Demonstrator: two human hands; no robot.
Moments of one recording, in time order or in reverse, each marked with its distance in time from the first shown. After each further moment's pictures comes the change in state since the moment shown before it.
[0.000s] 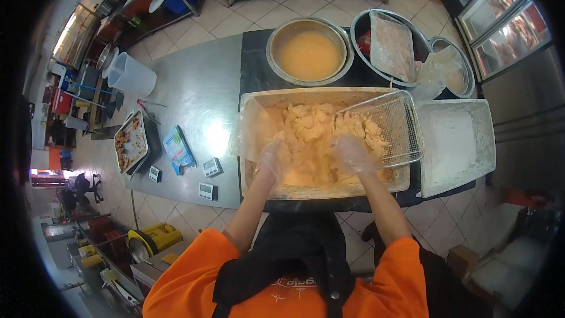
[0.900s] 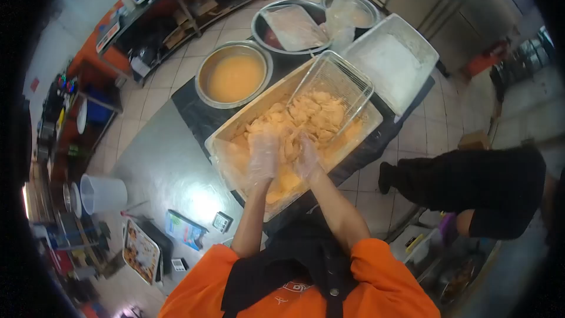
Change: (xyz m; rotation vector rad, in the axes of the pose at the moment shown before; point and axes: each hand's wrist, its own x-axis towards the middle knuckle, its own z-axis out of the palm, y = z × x) left_hand 0.016 0.033 0.021 1.785 -0.481 1.080; right_hand 0.008 -0.119 0.062 2.475 0.912 0.342
